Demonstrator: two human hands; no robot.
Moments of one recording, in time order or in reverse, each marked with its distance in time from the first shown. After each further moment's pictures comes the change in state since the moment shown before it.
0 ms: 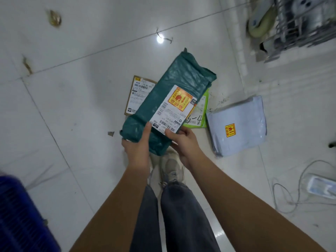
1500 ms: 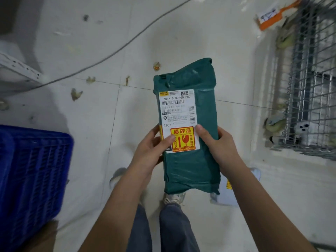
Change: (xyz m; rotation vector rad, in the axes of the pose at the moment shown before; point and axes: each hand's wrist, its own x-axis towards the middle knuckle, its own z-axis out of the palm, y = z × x) left_hand -0.157 0.114 -0.156 -0.292 -0.445 0.305; right_hand -0.211 -0.112 0.097 -0.825 -0.330 -0.528
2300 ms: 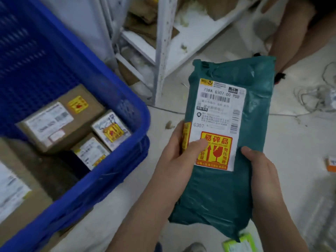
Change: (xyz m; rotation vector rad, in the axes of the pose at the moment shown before) left_hand -0.208 0.167 -0.215 -0.324 0.266 0.471; right_hand -0.149 -0.195 0.273 -0.160 -0.295 -0.256
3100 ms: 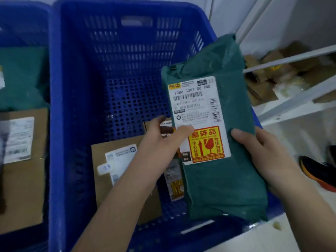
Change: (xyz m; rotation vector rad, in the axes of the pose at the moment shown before) left_hand -0.072 0.086 -0.260 -0.092 0.665 0.192; right_hand -0.034 -0.096 0.285 -0.492 -0.736 -0.321
